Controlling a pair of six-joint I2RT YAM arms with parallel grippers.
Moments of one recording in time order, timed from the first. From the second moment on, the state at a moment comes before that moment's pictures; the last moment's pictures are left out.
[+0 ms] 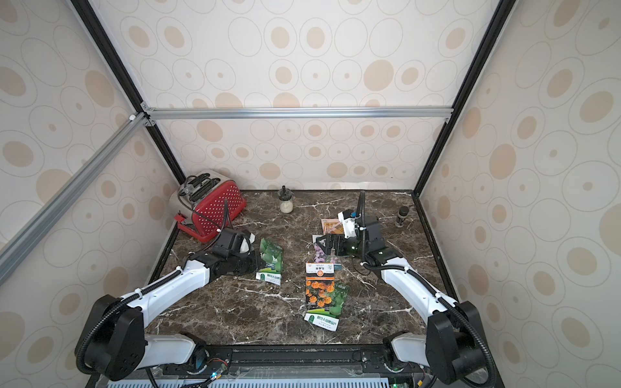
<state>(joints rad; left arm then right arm) -0.40 1.33 0.78 -0.43 0.26 -0.58 0.33 1.28 0.82 -0.11 -0.51 0.40</state>
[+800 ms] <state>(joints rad) -0.26 1.37 0.93 -0.89 -0.27 -0.51 0.33 1.30 0.77 -0.03 -0.54 0.41</state>
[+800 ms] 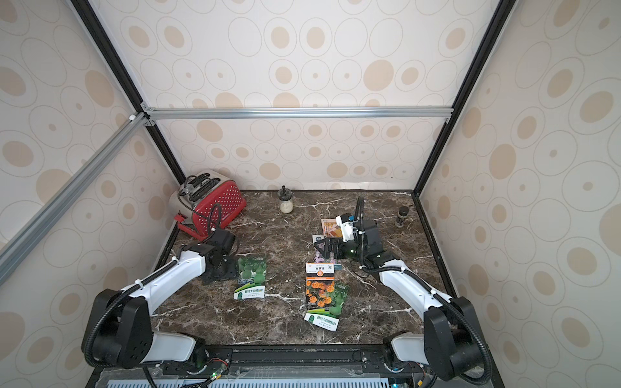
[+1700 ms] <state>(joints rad) -0.62 1.60 1.03 -0.79 -0.24 -1.35 0.33 1.30 0.79 -0.16 -0.36 0.41</state>
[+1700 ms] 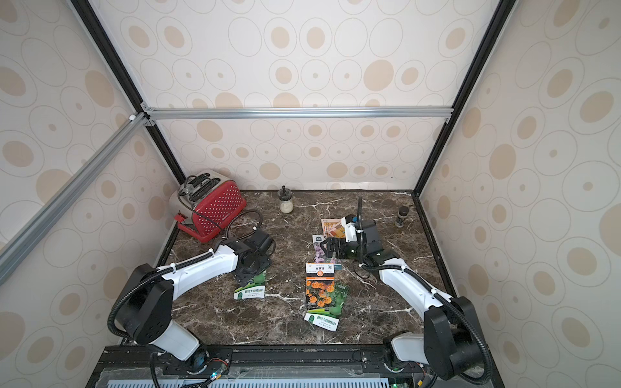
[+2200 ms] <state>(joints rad) -0.63 1.61 0.87 -0.62 -0.22 -1.41 0.33 1.32 0.79 -0.16 -0.36 0.40</state>
